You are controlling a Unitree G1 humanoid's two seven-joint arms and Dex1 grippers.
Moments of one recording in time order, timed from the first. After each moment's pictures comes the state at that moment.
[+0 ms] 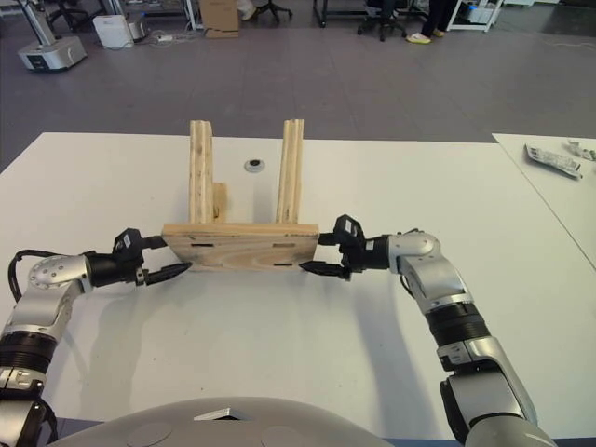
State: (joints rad) left arm -0.17 0.62 -0.02 0.34 -0.28 -0.06 -1.18; right arm -0.32 -0.55 0.20 0.26 0.29 0.27 1.19
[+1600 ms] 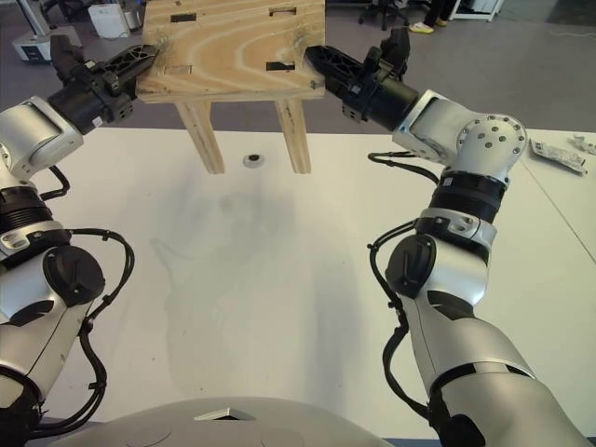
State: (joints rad) left arm -0.99 0.36 0.67 0.37 -1.14 1.23 0.04; right arm -1.08 -0.30 -0.63 0.50 1.08 1.30 0.18
